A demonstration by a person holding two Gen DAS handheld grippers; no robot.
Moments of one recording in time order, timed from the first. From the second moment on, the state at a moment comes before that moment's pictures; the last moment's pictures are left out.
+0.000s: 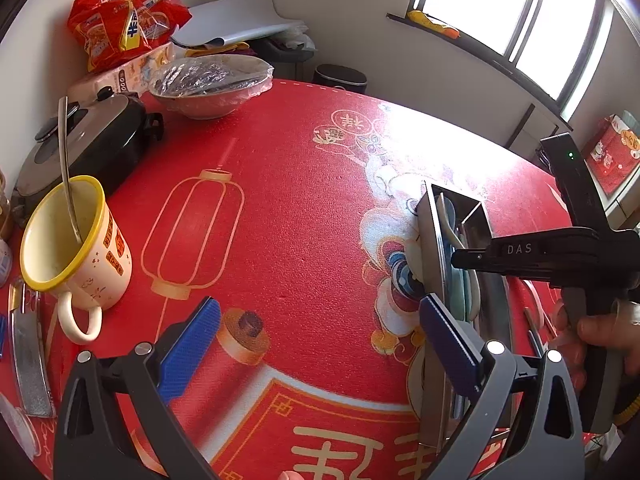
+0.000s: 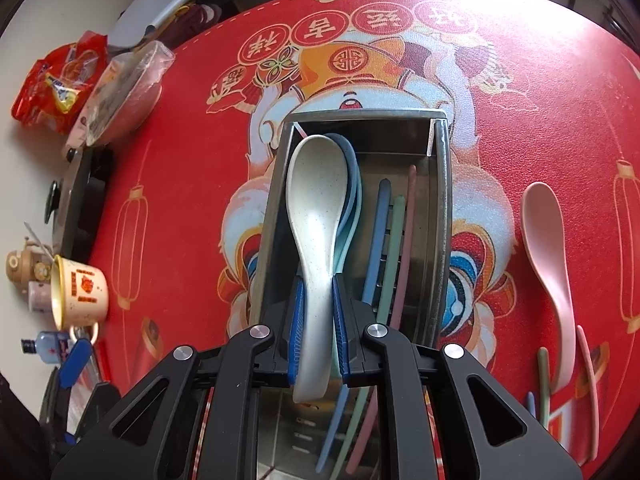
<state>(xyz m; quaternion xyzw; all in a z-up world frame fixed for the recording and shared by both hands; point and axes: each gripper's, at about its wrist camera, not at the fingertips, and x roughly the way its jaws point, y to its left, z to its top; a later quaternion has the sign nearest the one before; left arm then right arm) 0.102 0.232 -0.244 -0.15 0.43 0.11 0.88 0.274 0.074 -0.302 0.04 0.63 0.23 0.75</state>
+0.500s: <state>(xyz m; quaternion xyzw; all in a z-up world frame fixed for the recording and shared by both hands) 0.112 0.204 -0.232 -0.12 0.44 0.09 0.89 0.255 0.041 -0.257 0.05 0.55 0.27 0.79</state>
